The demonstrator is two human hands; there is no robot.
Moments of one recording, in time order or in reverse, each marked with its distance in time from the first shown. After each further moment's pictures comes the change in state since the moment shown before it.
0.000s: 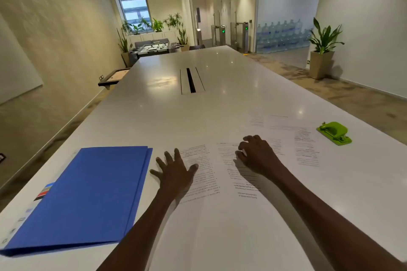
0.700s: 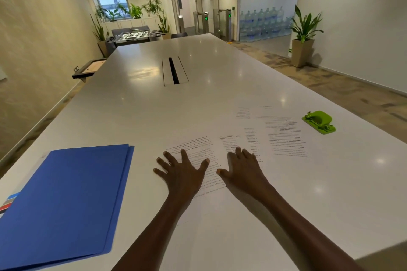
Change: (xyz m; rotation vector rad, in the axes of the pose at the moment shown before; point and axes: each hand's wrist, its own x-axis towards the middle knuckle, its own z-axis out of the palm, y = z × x) left_hand -0.007 0.044 0.047 0.121 0.054 -0.003; right_hand -0.038 -0.022 0.034 0.154 -0.236 0.273
